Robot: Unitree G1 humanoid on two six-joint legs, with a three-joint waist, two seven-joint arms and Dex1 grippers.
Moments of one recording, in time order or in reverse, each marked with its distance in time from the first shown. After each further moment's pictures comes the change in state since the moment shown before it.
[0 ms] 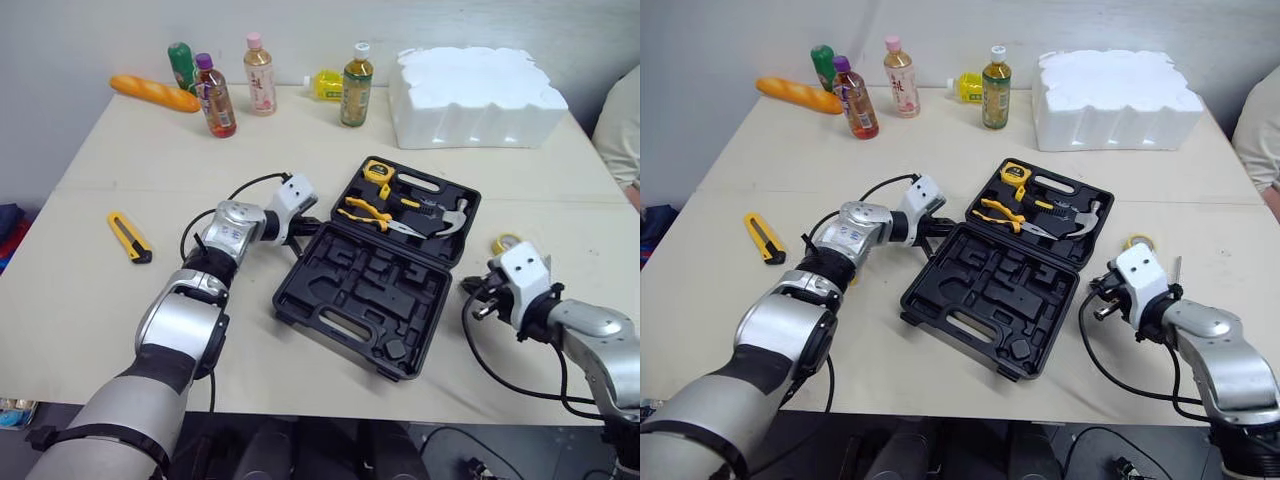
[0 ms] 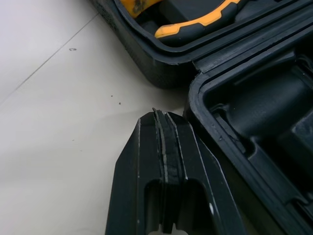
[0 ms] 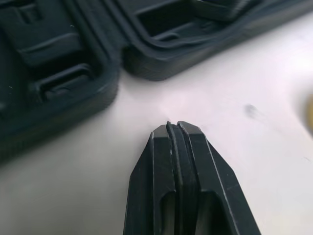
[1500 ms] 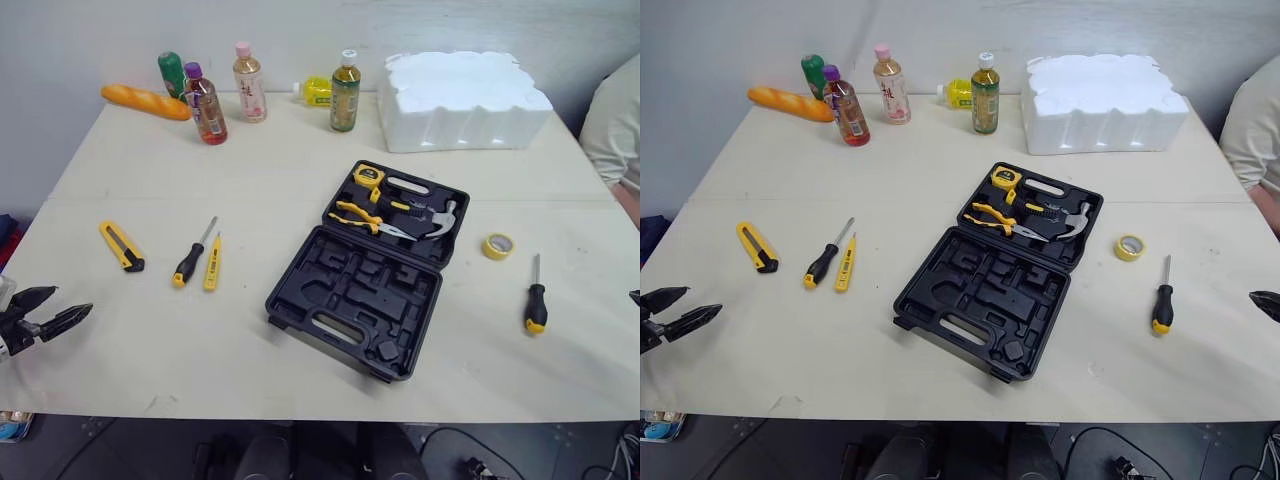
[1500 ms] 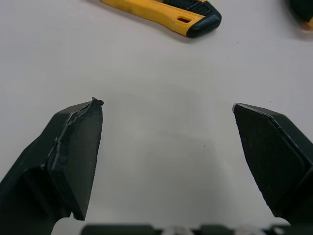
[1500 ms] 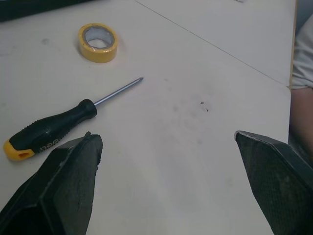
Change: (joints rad) left arm 1.017 0.766 0.685 -0.422 -0.388 -0.010 -0.269; right arm 0.309 -0.338 -0.661 0.515 0.072 -0.411 0.520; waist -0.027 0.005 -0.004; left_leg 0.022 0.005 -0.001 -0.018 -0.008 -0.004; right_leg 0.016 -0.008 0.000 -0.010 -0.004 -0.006
